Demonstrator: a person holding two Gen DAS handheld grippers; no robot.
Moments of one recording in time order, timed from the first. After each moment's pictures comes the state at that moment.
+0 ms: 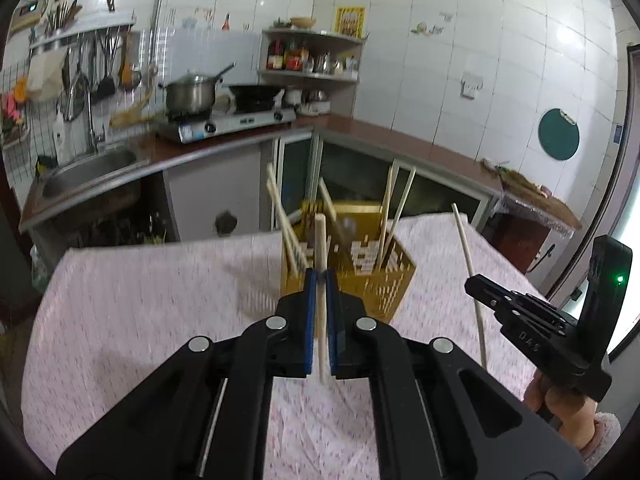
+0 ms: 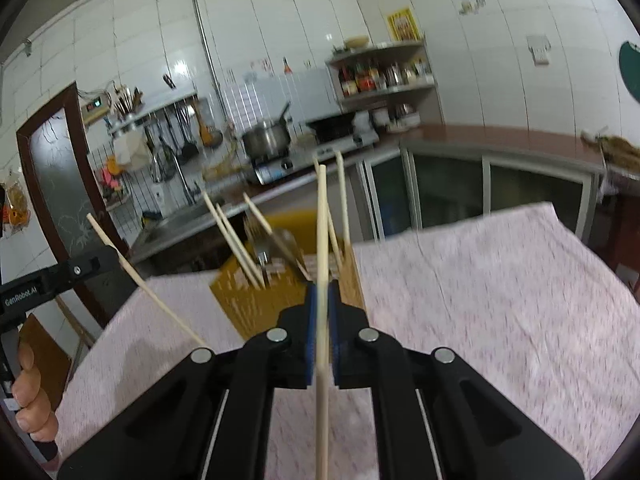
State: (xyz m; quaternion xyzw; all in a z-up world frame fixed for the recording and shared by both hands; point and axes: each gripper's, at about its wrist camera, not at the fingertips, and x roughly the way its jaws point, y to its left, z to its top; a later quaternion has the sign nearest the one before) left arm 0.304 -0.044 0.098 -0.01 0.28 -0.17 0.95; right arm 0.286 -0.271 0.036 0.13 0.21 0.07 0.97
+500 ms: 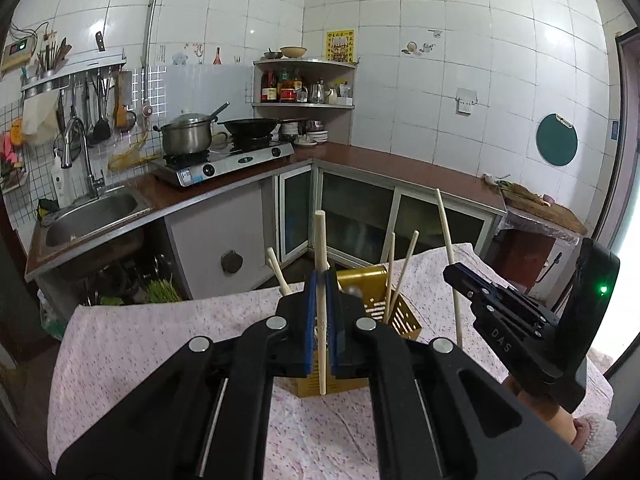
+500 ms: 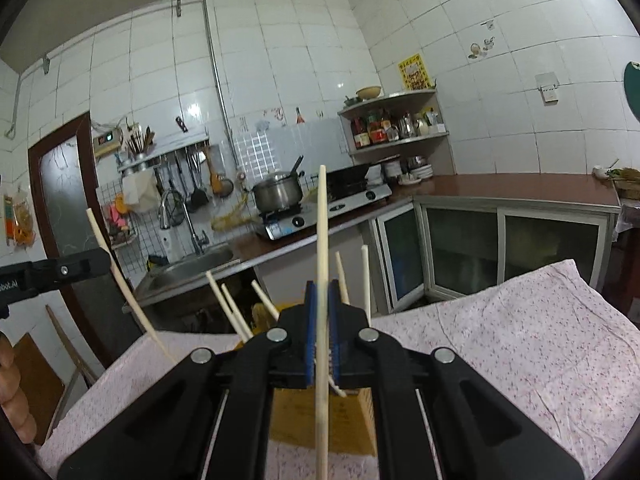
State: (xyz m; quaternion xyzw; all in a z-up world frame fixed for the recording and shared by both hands) left arm 0.334 -0.056 0.144 0.01 0.23 -0.17 0.96; right arm 0.331 -0.262 0.064 0.14 0.11 0.07 0.98
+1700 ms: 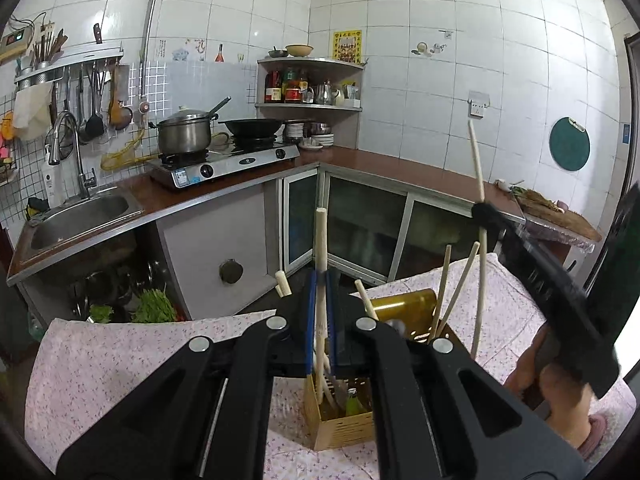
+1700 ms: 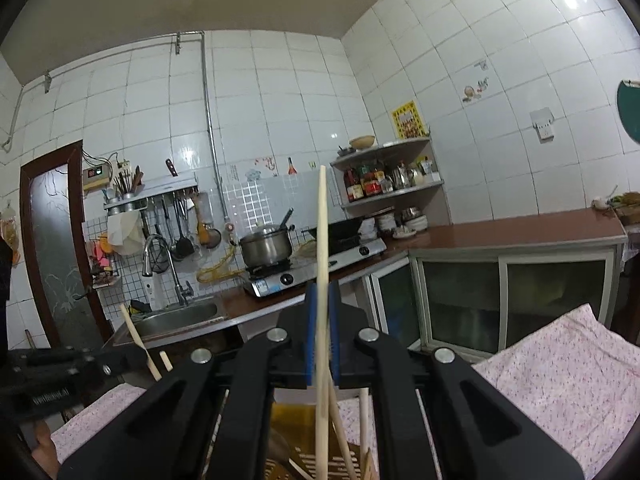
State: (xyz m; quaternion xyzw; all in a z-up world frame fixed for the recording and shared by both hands) left arm 0.423 -0.059 0.096 0.01 0.22 -0.17 0.96; right arm 0.398 -0.249 0.077 0.13 0.01 0.04 0.99
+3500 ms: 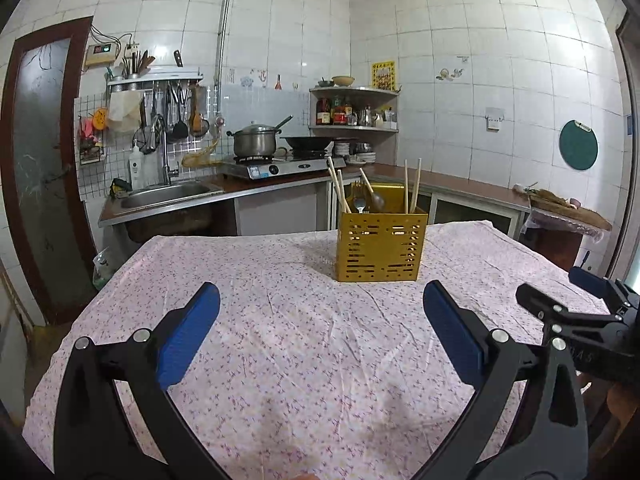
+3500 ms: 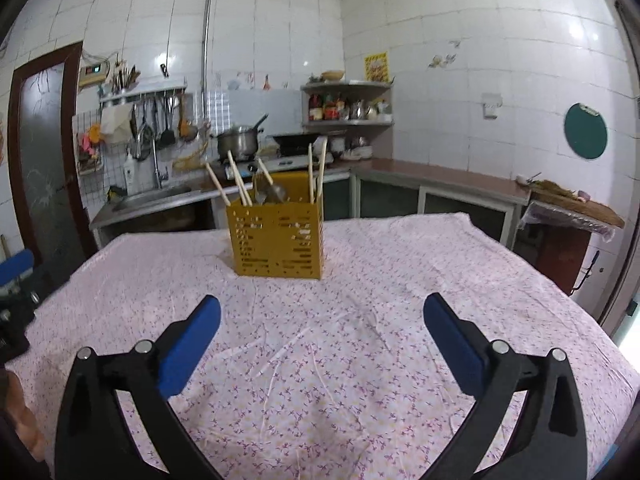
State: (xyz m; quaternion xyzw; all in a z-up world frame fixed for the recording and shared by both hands) left arm 0.084 0.004 0.031 0.00 0.16 -0.07 0.98; right arm 0.078 -0.200 0.005 0.04 0.16 -0.05 0.98
